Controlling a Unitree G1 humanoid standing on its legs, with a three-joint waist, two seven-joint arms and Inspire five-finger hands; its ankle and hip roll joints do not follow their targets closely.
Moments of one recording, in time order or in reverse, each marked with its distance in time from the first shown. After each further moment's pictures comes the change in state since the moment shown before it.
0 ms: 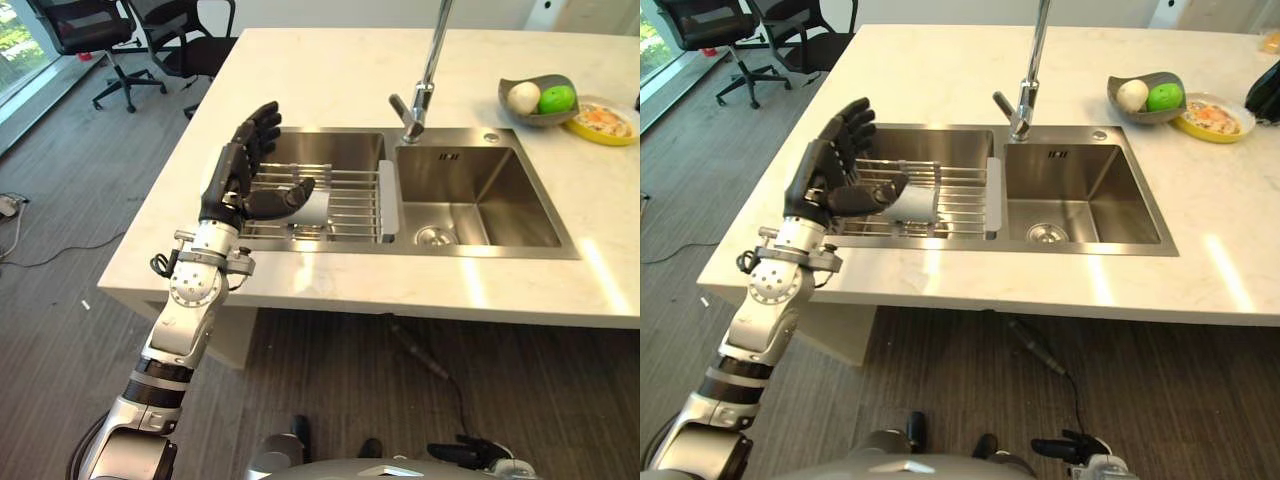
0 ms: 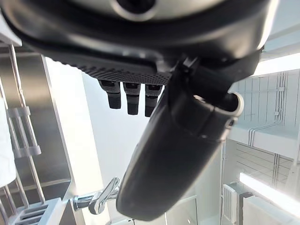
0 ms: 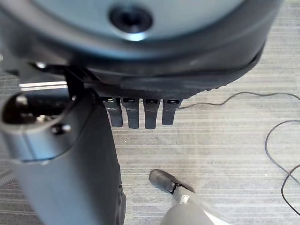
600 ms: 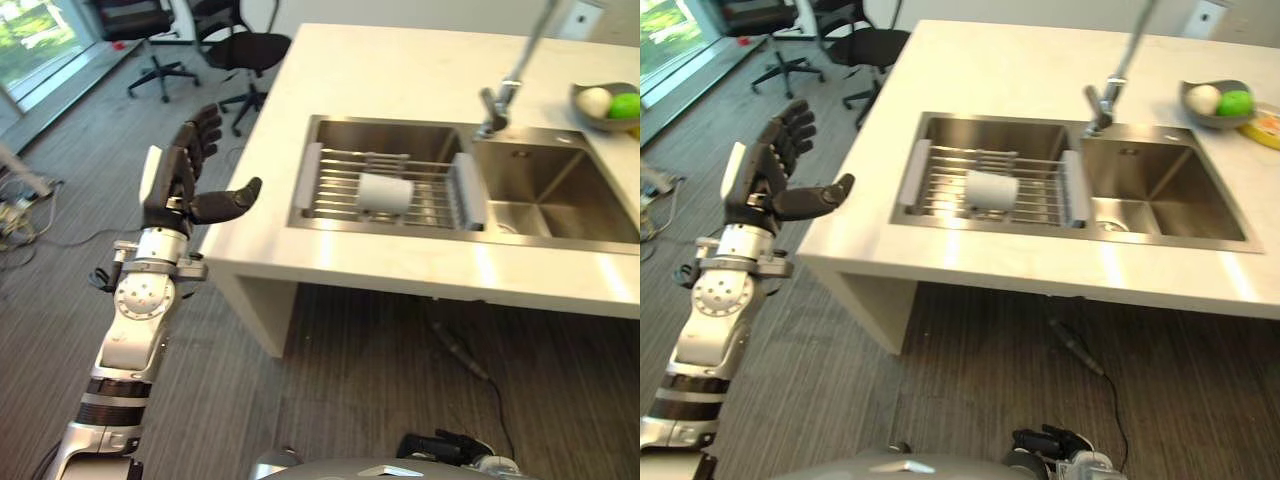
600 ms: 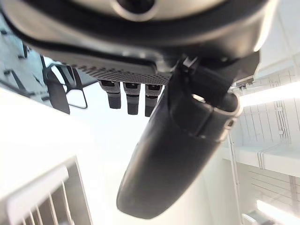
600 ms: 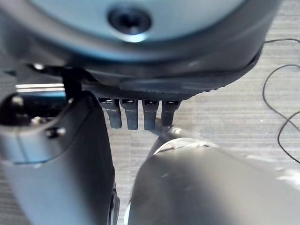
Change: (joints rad) left arm 0.084 0.076 0.134 -0.045 0.004 0.000 0.011; right arm 0.015 0.038 -0.075 0.001 -0.015 0.008 0.051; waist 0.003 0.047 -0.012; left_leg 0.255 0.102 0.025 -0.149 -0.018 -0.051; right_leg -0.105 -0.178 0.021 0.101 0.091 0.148
